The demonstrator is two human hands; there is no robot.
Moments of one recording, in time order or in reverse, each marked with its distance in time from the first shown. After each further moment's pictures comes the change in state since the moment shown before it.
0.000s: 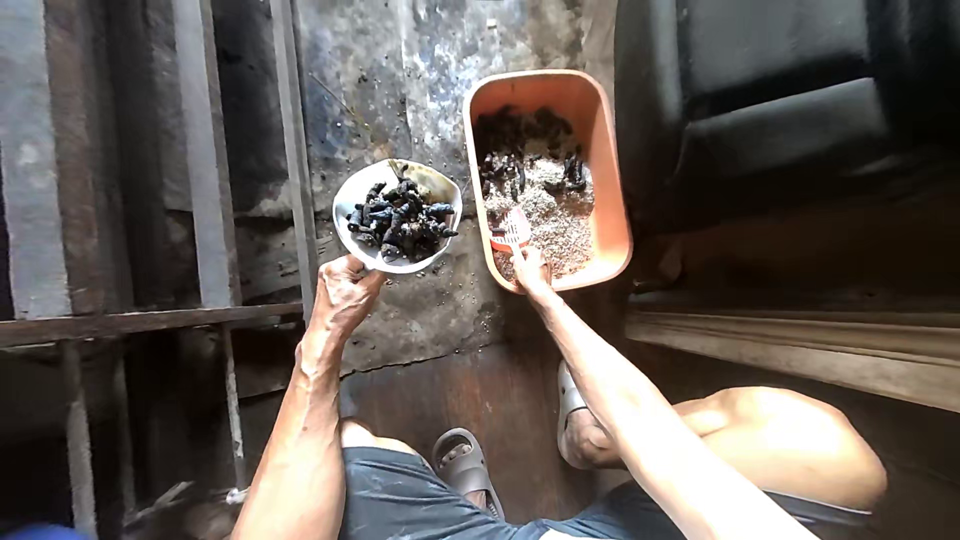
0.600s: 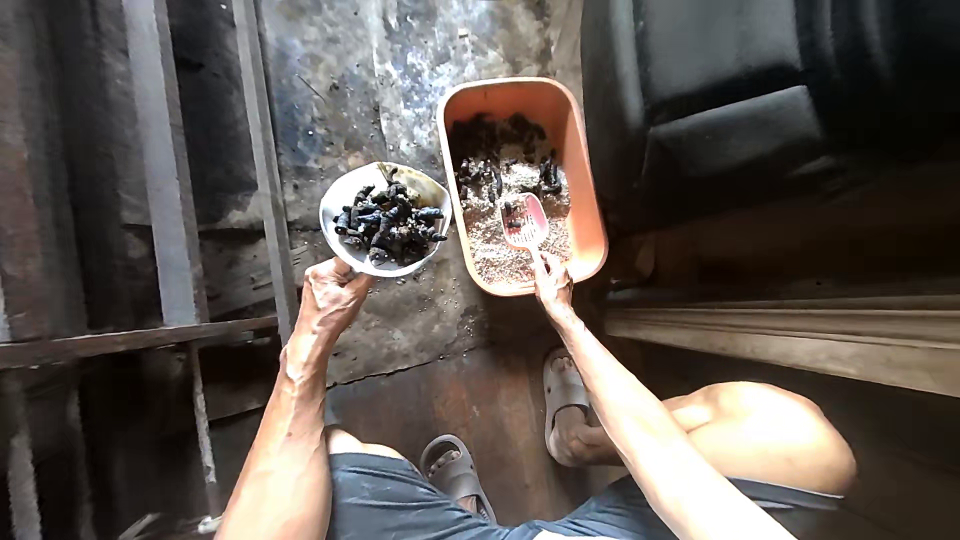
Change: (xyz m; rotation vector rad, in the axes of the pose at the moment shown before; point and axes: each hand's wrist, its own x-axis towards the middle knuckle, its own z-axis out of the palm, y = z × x) left_hand 0.007 0.012 0.010 0.033 -0.024 0.024; right_hand -0.035 0.076 -0.040 0.125 0.278 -0.234
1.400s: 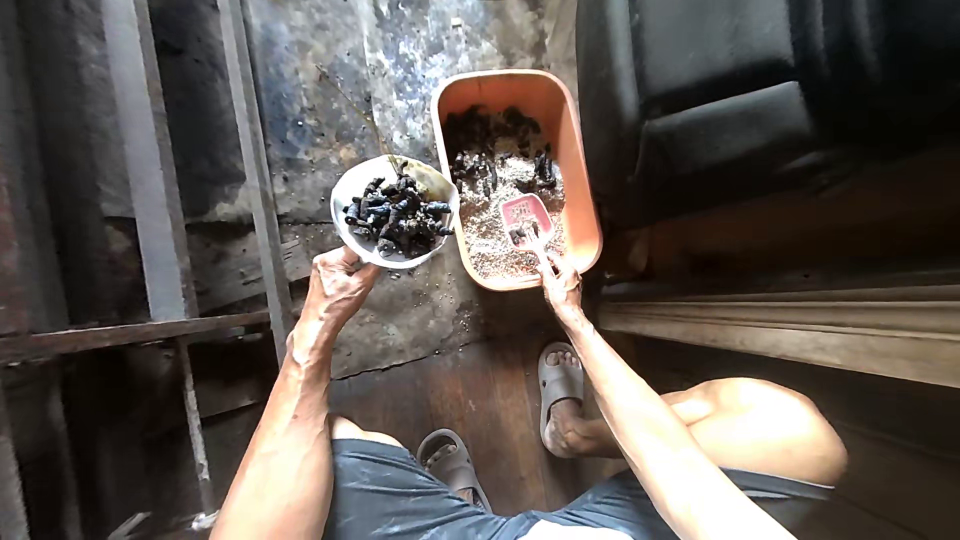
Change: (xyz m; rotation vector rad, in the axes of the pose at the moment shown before) left_hand 0.009 -0.005 0.013 -0.049 -0.025 0.080; right_hand -0.012 0.013 -0.021 -0.008 0.041 0.005
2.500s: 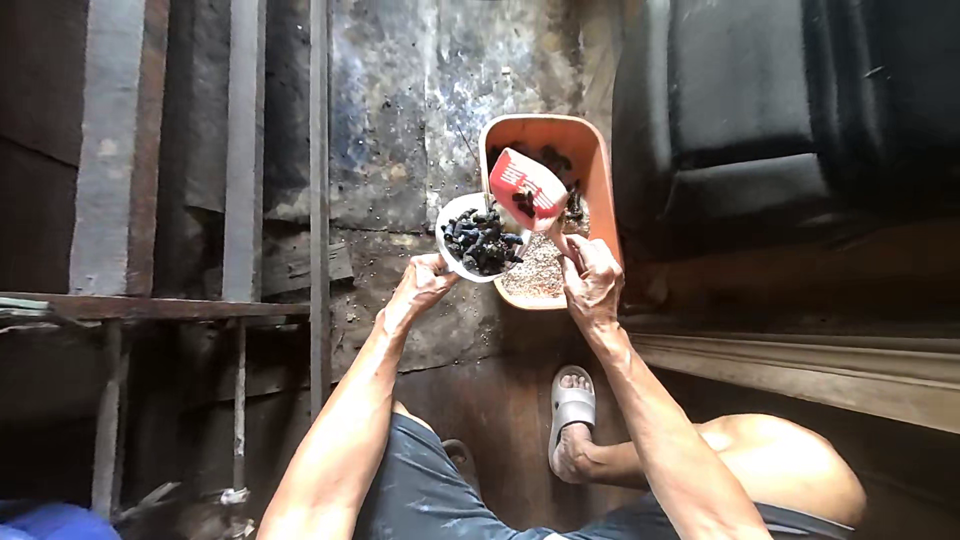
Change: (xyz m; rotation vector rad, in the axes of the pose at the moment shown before) left_hand 0.022 -0.011 0.044 -0.155 -0.139 0.051; right_hand -0.012 -0.139 -0.037 -0.250 0.199 -0.516
